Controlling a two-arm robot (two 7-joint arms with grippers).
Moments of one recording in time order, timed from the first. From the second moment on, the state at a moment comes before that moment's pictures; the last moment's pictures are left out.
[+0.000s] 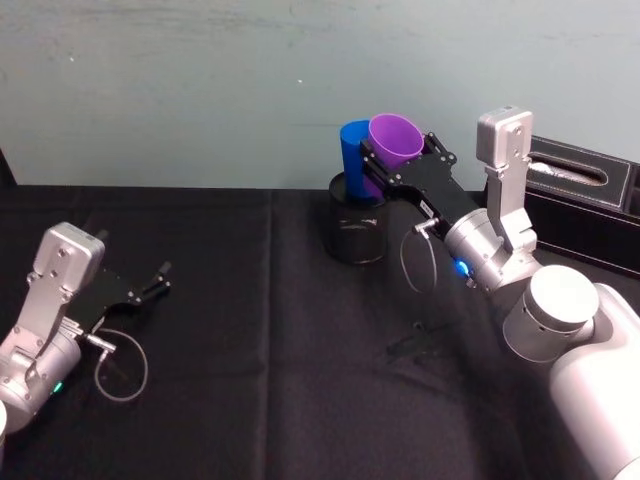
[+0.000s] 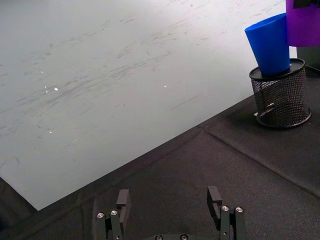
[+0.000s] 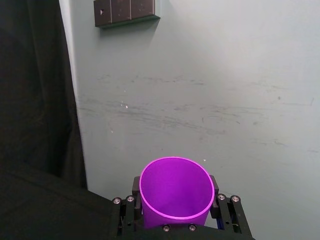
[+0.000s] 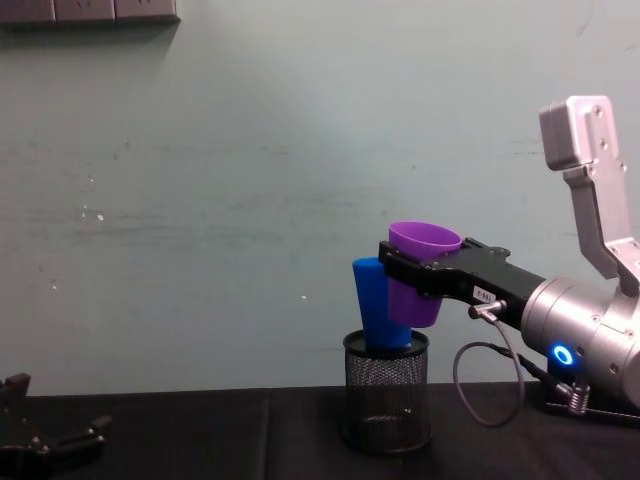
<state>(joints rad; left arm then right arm) -0.20 0.60 0.45 -1.41 -0.25 -0.12 0.03 0.59 0.07 -0.27 -0.93 0.20 -0.30 0.36</state>
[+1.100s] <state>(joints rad) -0.20 0.60 0.45 -1.41 -0.25 -0.12 0.03 0.45 0.15 -0.27 -1.17 0.22 -0.17 0.36</state>
